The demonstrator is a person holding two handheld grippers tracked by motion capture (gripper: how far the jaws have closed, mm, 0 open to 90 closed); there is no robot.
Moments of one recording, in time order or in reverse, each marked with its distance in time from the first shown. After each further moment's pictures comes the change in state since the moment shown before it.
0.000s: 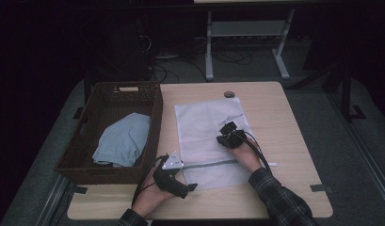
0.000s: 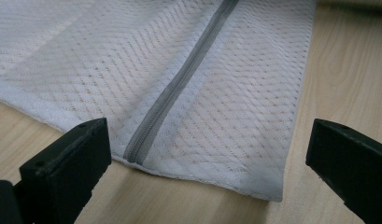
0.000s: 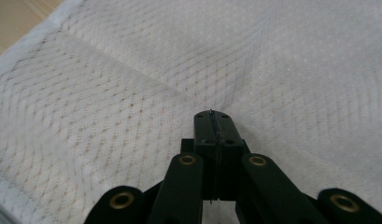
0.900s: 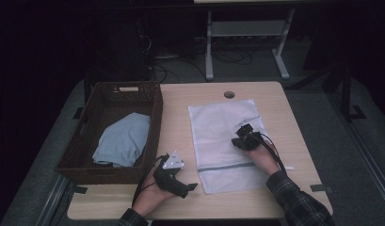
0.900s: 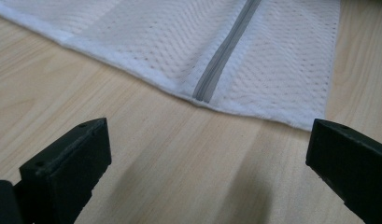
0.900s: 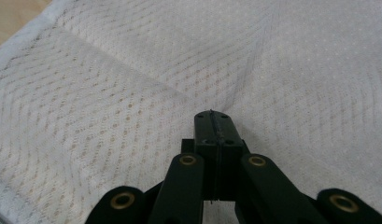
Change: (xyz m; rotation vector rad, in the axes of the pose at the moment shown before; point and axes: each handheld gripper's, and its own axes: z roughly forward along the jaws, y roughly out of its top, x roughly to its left) left arm 0.000 0.000 0.002 0.007 0.000 0.001; right arm -0.031 -0.027 -0.022 0.034 -0.022 0.016
